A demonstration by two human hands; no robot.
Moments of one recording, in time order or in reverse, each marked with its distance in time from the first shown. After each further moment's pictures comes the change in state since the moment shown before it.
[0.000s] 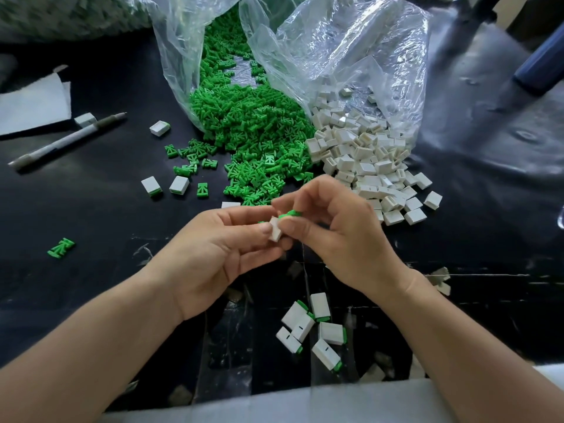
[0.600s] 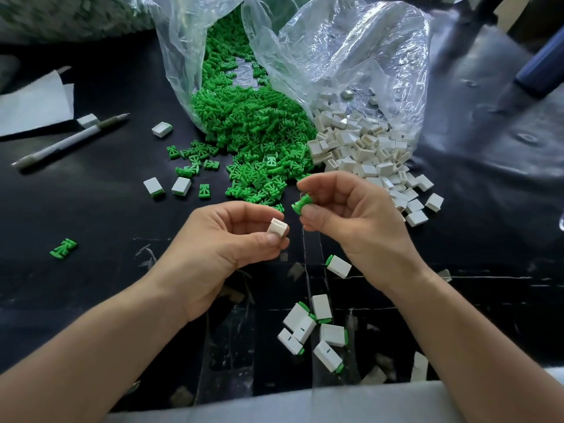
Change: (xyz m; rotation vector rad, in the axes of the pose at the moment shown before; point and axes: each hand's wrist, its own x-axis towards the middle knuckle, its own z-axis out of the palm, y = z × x) left_hand -0.003 -0.002 0.000 0.177 0.035 0.195; right_hand 0.001 -0.003 -0.010 0.264 0.069 0.166
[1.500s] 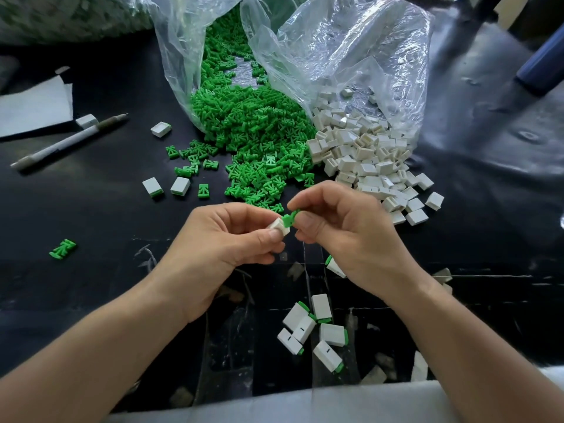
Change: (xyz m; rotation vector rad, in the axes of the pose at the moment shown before) left_hand -0.002 0.001 0.003 0.114 0.010 0.044; right_hand -0.006 0.001 0.002 -0.219 -0.092 -0.068
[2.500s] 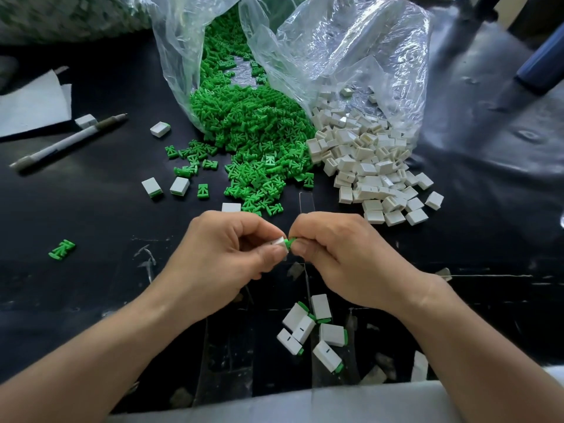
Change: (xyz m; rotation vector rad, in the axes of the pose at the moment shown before) left_hand -0.005 -0.001 -0.001 0.469 -0.009 0.200; right_hand -0.004 -0.003 -0.003 -0.553 -0.251 -0.116
